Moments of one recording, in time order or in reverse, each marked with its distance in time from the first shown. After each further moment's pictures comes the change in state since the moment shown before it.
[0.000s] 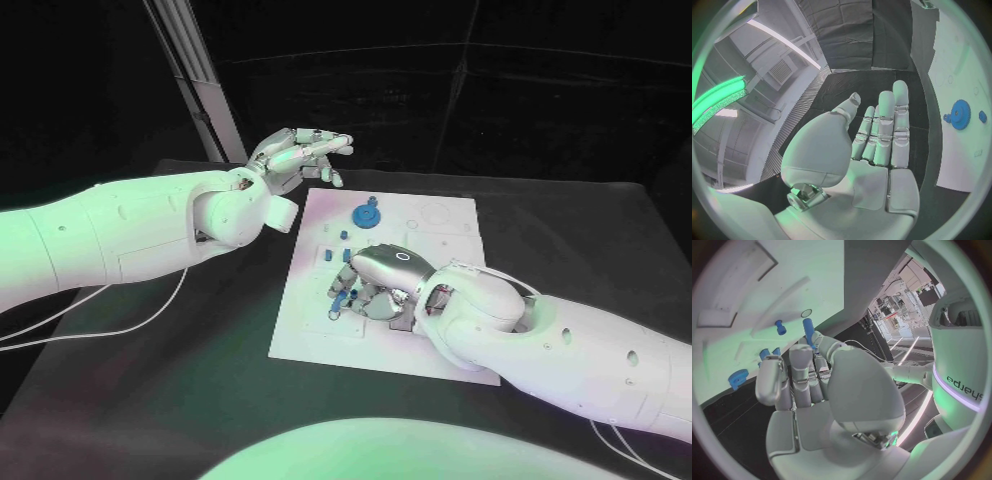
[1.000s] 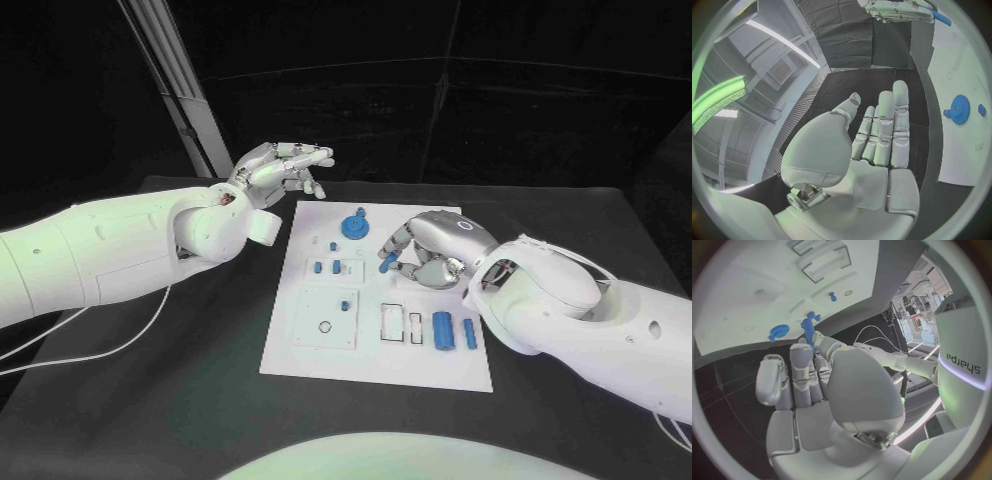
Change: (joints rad) left arm 0.000 -0.010 0.000 -0.004 0.000 -0.001 0.001; left_hand 0.000 0.000 0.000 0.000 0.000 0.000 0.000 0.000 0.000 0.000 0.000 -0.005 0.001 0.000 0.000 0.000 0.001 0.000 0.000 0.000 0.000 0.001; right arm 0.014 -0.214 0.124 0.130 -0.050 -0.053 -0.105; right_hand 0.007 0.007 -0.014 0.008 -0.009 0.004 -0.003 0.005 0.003 0.000 0.000 0.013 0.002 -0.004 -0.004 -0.004 0.000 0.000 0.000 0.000 0.000 0.000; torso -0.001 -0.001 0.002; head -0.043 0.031
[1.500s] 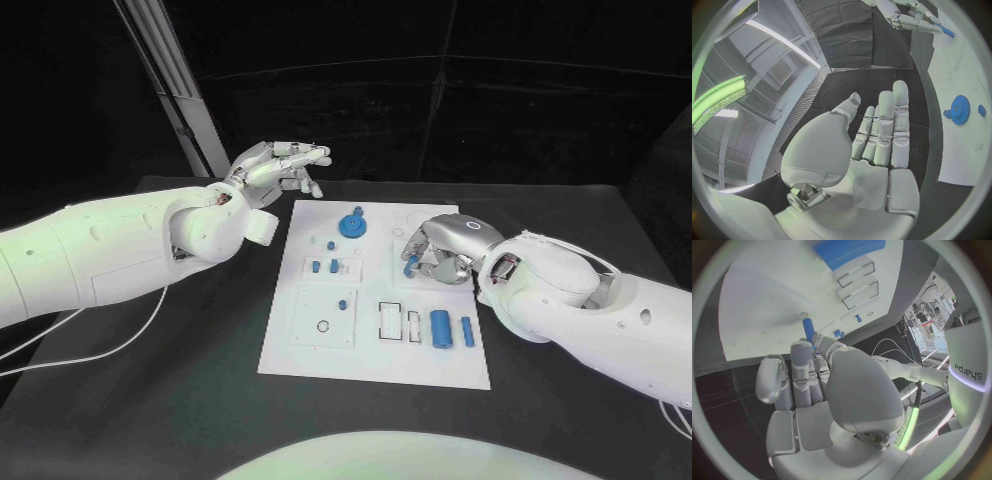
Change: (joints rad) left arm 0.000 -0.005 0.000 0.003 0.000 0.000 0.001; left_hand 0.000 0.000 0.000 0.000 0.000 0.000 0.000 0.000 0.000 0.000 0.000 0.000 0.000 0.000 0.000 -0.004 0.000 0.000 0.000 0.000 0.000 0.000; right arm 0.000 -0.027 -0.001 -0.091 -0.032 0.085 -0.047; right_hand 0.011 0.011 -0.022 0.009 -0.005 -0.003 -0.003 0.000 0.000 -0.004 -0.003 0.007 -0.002 0.000 0.000 -0.024 -0.020 0.000 -0.011 0.000 -0.012 -0.019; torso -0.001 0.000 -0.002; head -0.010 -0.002
